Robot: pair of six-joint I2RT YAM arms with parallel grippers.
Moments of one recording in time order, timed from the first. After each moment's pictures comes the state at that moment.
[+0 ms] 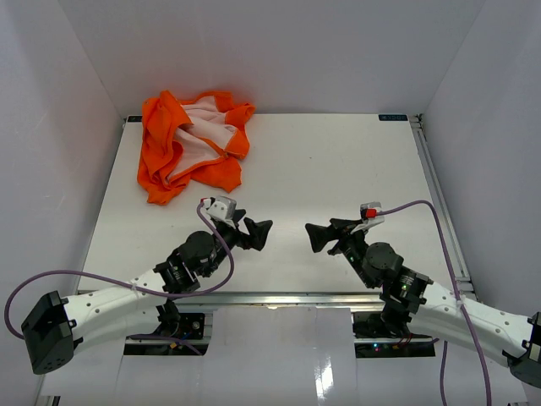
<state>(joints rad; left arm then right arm) -1.00 0.85 0.40 0.44 -0.40 -0.31 1.07 0.55 0.31 0.21 0.55 0.45</state>
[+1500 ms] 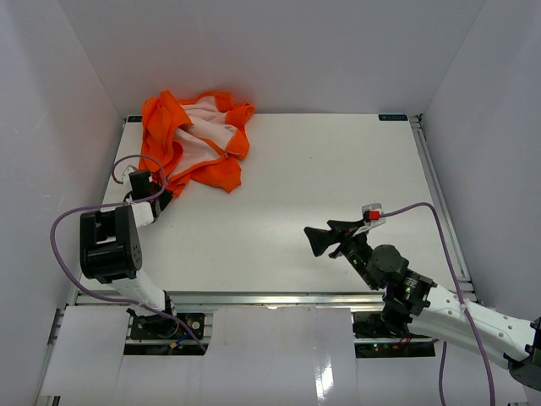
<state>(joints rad) 0.18 1.67 0.75 0.24 -0.02 -0.75 1.07 0.50 0.30 0.20 0.48 0.46</state>
